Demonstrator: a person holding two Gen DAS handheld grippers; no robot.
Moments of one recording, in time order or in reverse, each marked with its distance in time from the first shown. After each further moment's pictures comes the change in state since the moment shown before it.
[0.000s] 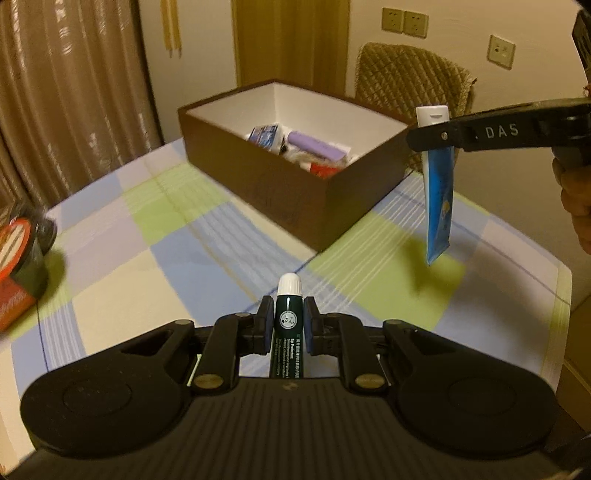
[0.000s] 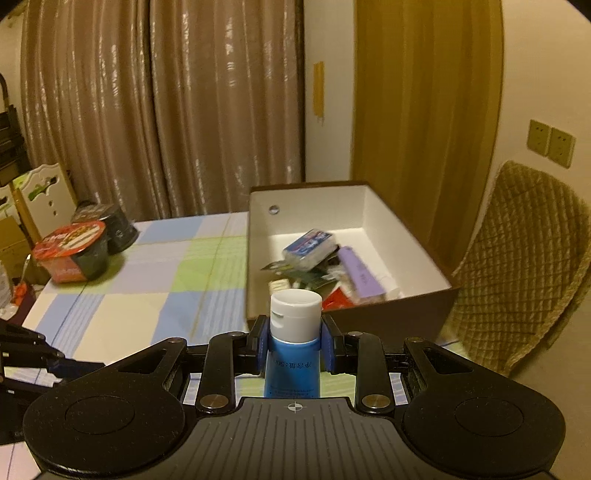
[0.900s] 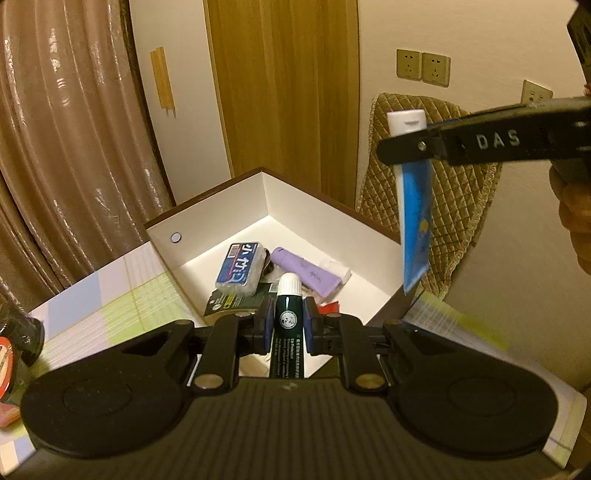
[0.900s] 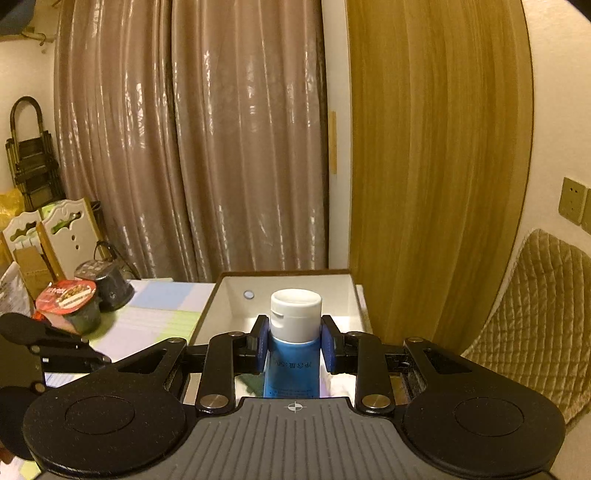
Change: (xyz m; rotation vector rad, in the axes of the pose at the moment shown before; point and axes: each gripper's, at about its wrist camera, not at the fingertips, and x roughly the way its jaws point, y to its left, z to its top) left arm 0.070 -0.066 0.166 -0.020 -0.092 0.107; right arm 0.042 -0.127 0.110 -0.076 -0.111 0.180
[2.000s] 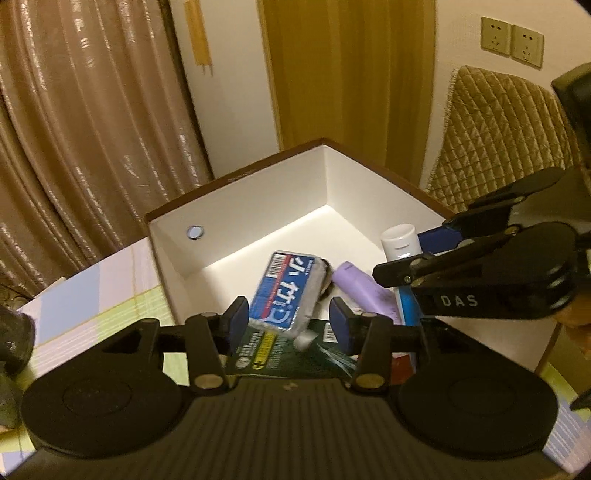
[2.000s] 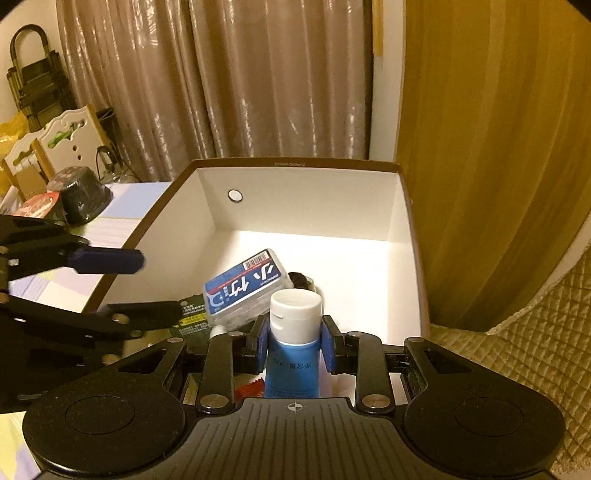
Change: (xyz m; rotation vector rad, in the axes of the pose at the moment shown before) left arm 0.139 0.040 0.030 -0.081 0.094 0.153; right arm 0.196 -0.046 -0.029 -0.065 0.343 0.135
